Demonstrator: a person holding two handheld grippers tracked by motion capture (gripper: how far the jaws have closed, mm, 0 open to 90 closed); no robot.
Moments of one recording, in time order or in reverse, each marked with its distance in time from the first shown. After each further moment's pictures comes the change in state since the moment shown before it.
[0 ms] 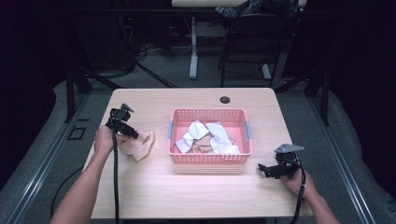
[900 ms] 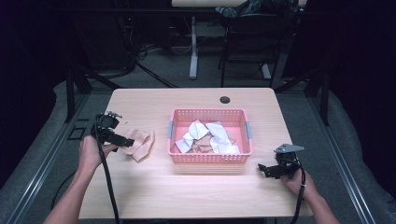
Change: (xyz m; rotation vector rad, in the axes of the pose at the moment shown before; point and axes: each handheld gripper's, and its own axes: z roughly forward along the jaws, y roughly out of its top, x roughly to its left) left arm -0.021 -0.059 -0.056 -0.165 0.027 0.039; right arm 0.000 0.000 0.000 -0.001 0.001 0.000
